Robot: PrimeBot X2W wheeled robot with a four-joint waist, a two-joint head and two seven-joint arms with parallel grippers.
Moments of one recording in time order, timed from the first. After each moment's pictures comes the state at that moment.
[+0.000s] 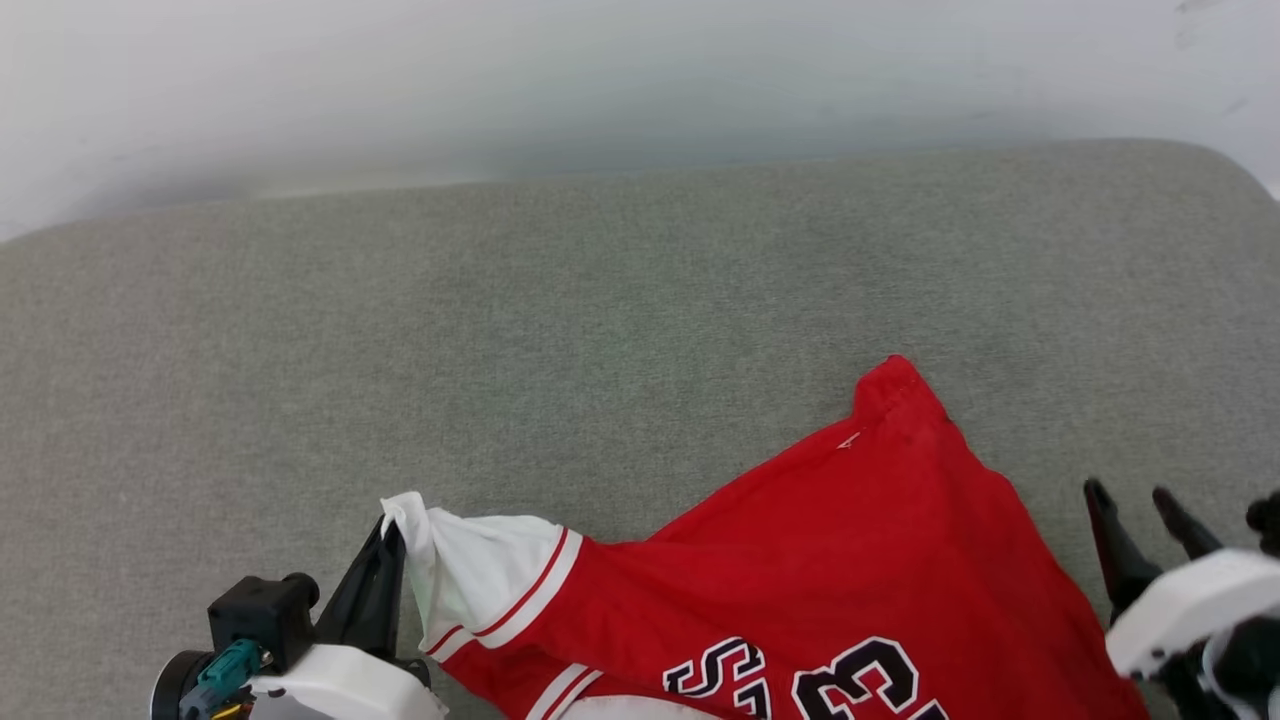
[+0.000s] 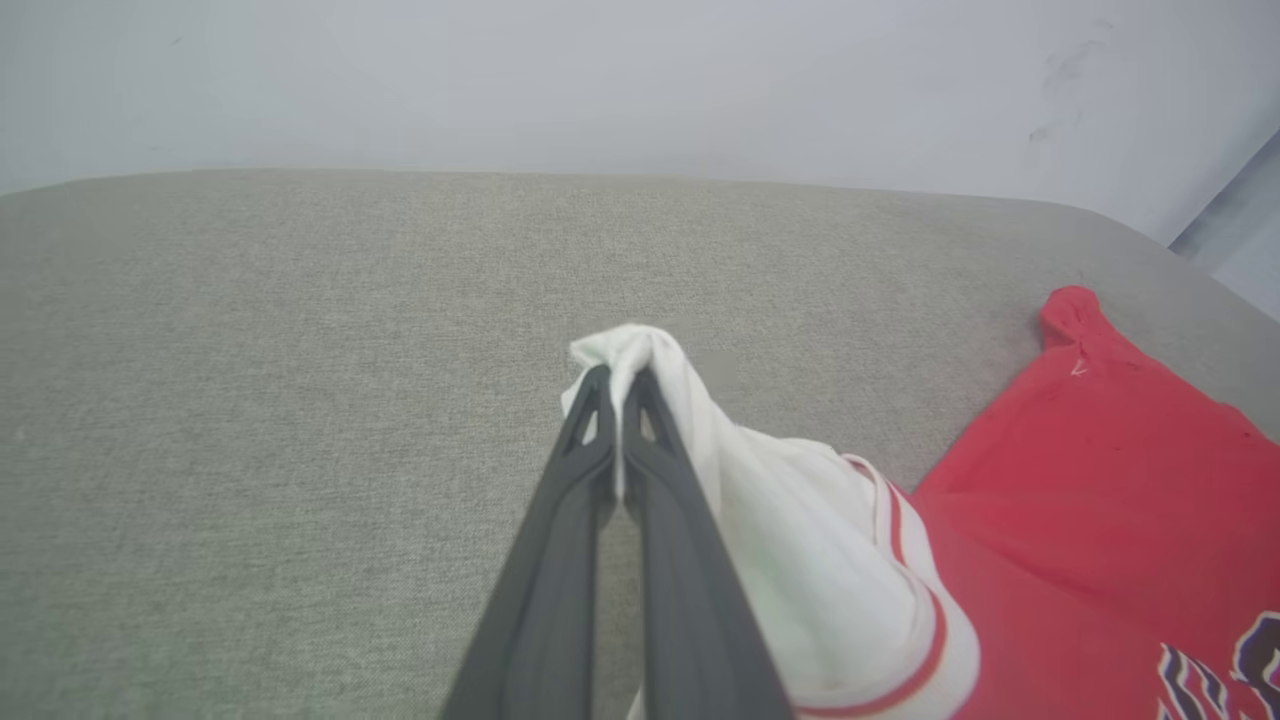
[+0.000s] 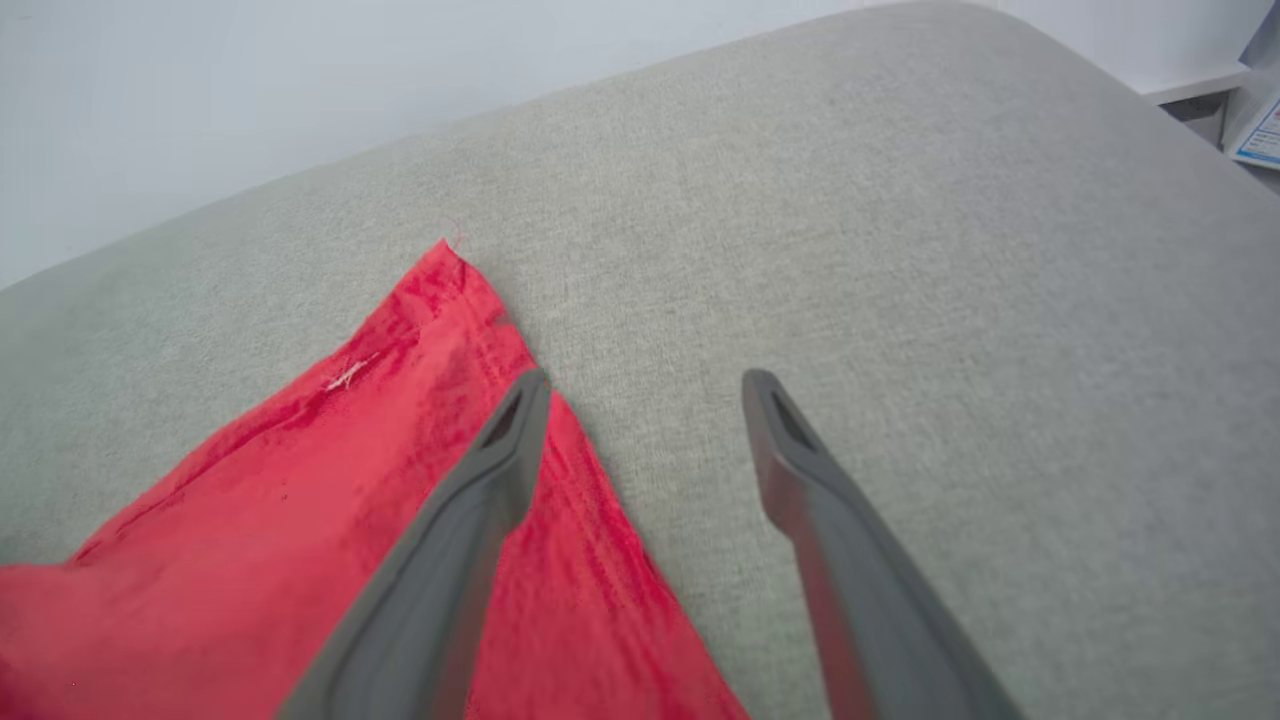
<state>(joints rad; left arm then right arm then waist) 0.05 0.37 -0.30 -0.07 -0.50 0.17 -0.10 -0.03 -0.15 -0.17 0.10 0.38 0.13 0.21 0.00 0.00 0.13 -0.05</state>
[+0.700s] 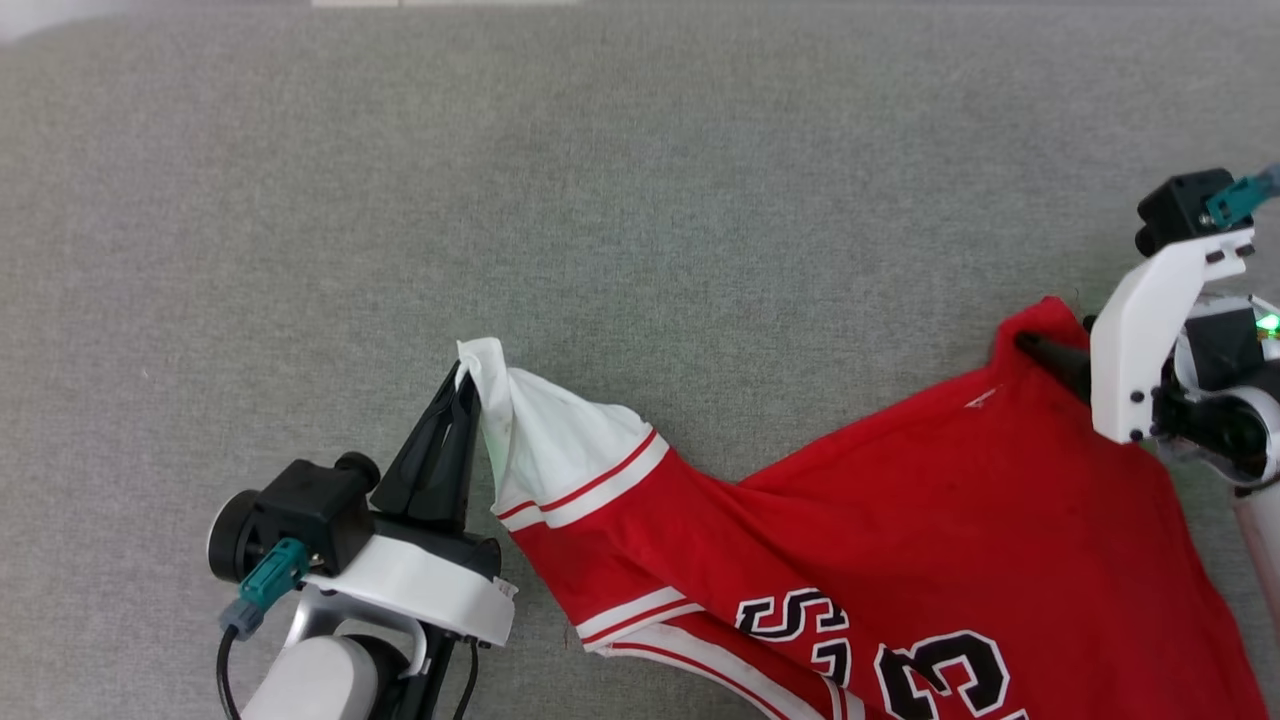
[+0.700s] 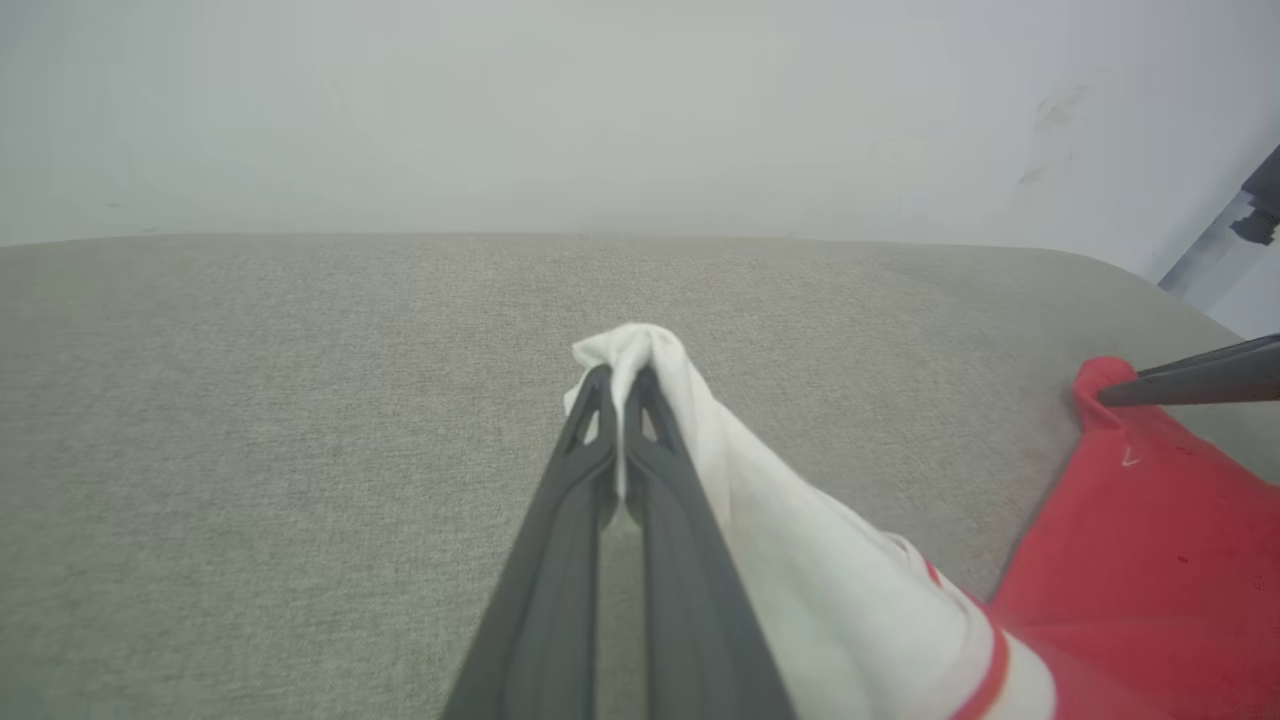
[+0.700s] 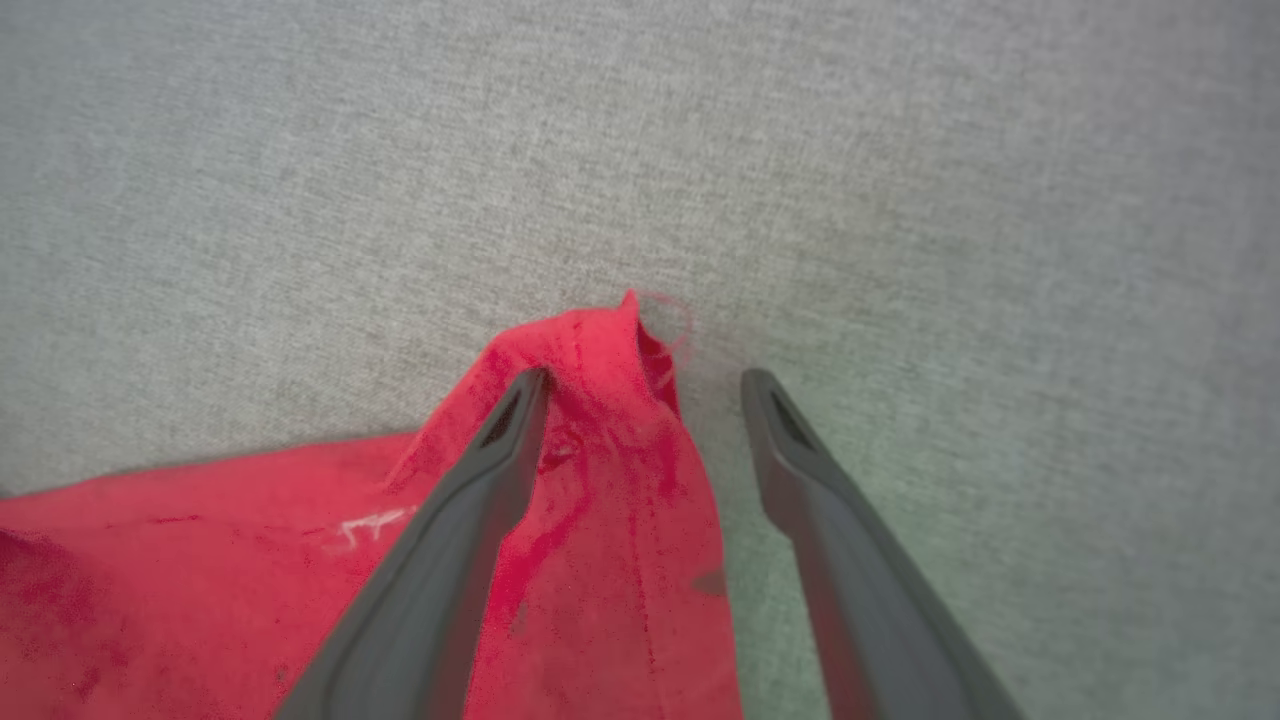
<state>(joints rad) -0.17 0.32 -0.38 -0.11 -0.44 0.12 -0.16 -0.62 -0.41 0.21 0.33 0.56 0.13 0.82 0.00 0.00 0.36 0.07</state>
